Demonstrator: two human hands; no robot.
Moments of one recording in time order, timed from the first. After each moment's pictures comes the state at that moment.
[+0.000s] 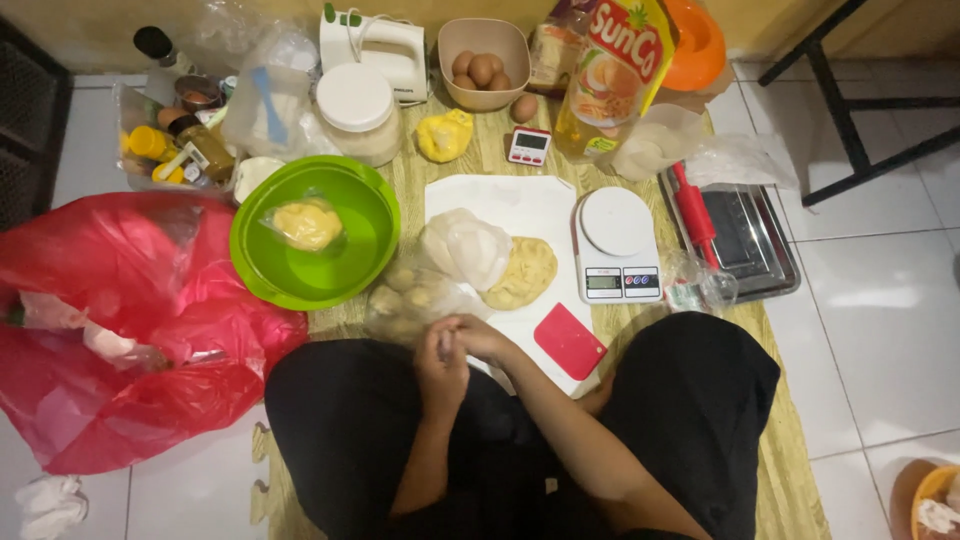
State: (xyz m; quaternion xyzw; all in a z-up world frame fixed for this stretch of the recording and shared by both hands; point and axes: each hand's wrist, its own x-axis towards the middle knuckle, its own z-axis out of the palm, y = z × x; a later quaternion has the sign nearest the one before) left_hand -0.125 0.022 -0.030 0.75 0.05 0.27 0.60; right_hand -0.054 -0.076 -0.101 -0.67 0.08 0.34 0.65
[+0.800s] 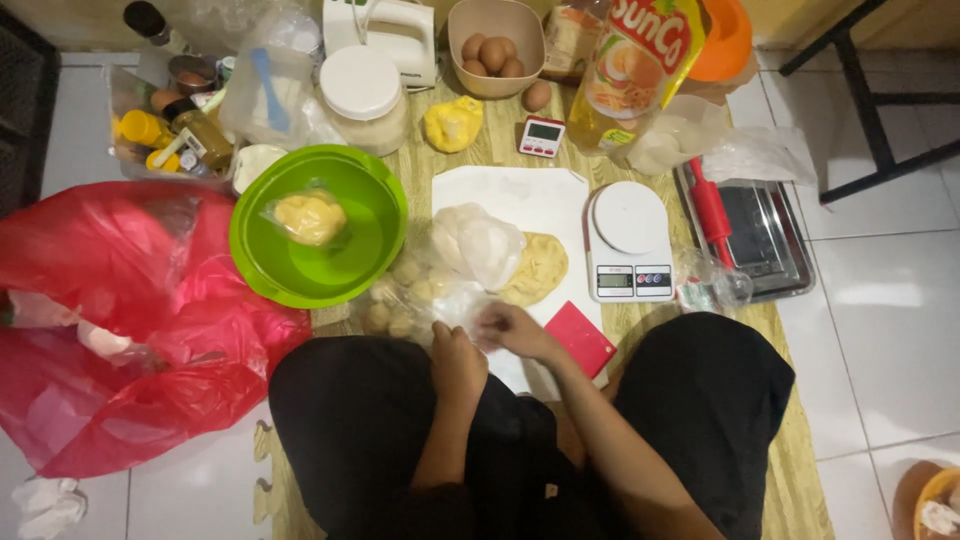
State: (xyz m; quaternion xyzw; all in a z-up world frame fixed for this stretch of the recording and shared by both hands) left_hand -0.108 0.012 -0.072 0.94 0.11 -0.01 0.31; right_hand -0.051 -0.130 -0.075 -0.81 -0.05 0.25 0.52
